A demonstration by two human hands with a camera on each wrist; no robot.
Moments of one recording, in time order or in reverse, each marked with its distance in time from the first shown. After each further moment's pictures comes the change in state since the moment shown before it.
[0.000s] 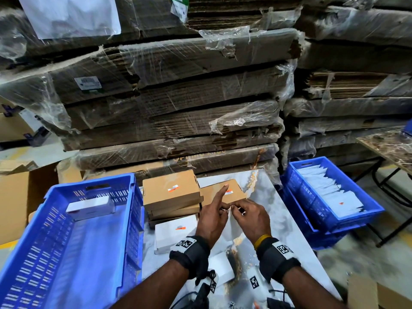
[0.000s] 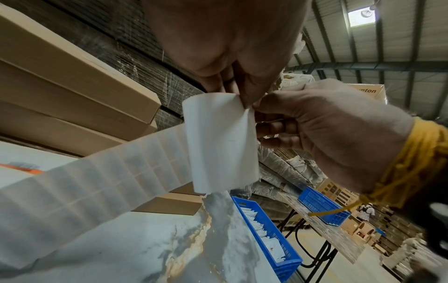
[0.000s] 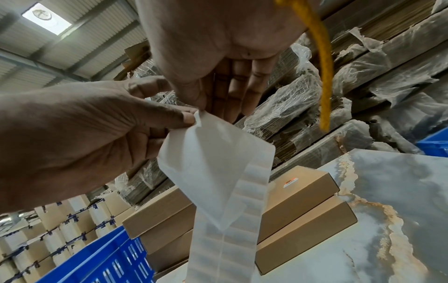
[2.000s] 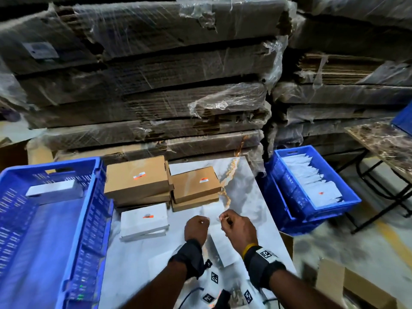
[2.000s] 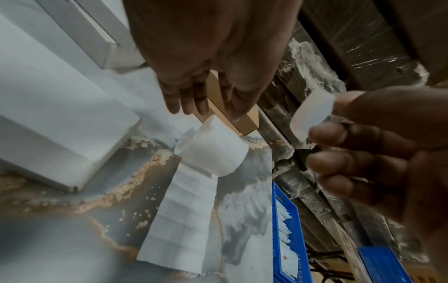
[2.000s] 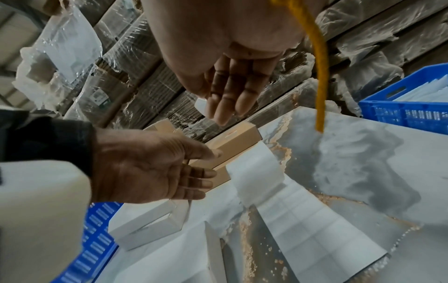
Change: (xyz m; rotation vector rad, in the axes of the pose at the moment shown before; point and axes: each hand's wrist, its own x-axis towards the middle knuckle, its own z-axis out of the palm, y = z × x) left_hand 0.002 -0.067 0.123 -0.051 0.017 -0.753; right_hand -0.032 0.098 -0.011 -0.031 -0.312 0.212
